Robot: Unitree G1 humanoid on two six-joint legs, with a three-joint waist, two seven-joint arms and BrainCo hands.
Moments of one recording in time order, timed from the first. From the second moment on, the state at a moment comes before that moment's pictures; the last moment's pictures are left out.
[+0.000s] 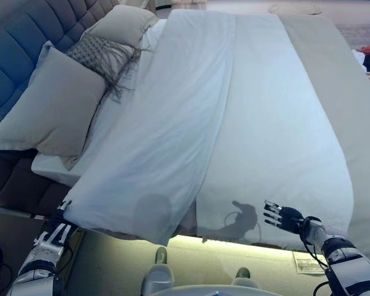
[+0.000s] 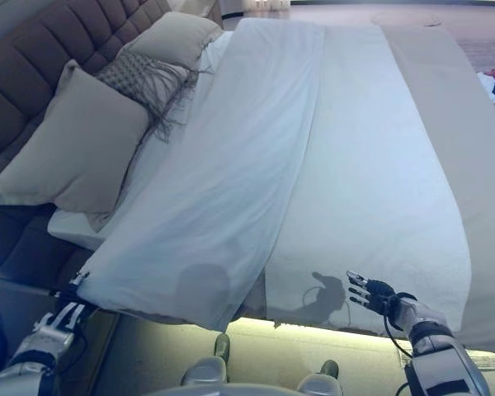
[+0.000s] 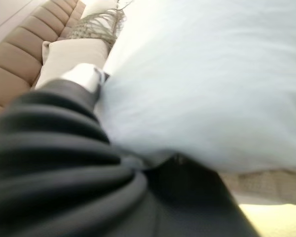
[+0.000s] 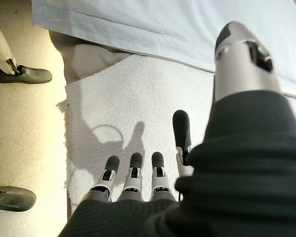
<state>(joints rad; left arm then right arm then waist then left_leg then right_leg) -0.20 0.58 0.27 1.19 -1.12 0.17 -0.44 -0.34 -0.59 0.21 1.13 0.73 0.29 0.43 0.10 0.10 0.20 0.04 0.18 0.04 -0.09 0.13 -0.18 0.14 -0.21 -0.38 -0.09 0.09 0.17</state>
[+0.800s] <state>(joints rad) -0.19 0.53 0.26 1.20 -1.12 0.16 -0.41 -0.31 -0.56 0.20 1.15 0.72 0.29 0.45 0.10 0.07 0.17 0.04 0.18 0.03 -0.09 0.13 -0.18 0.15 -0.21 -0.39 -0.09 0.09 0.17</state>
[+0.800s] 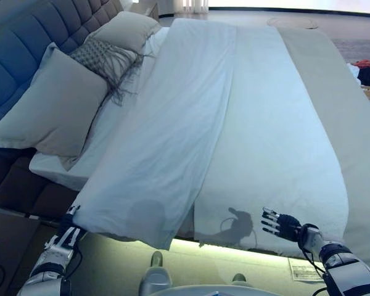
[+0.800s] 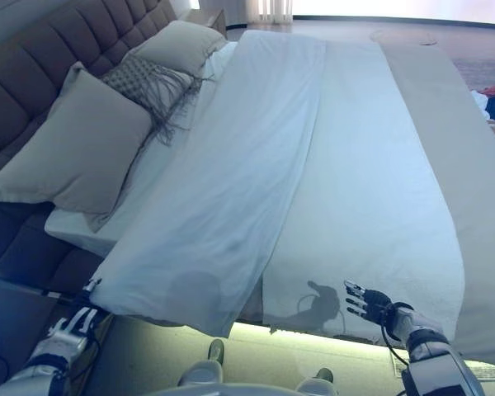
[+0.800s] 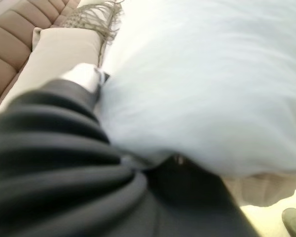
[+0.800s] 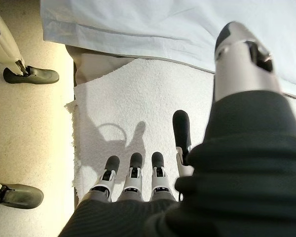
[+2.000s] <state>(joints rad) -0.36 0.43 0.11 1.23 -1.12 0.09 -0.38 -0.47 -0.43 0.20 1.31 0.62 0.22 0.21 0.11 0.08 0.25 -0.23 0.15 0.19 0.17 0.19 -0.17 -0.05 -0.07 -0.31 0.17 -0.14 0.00</state>
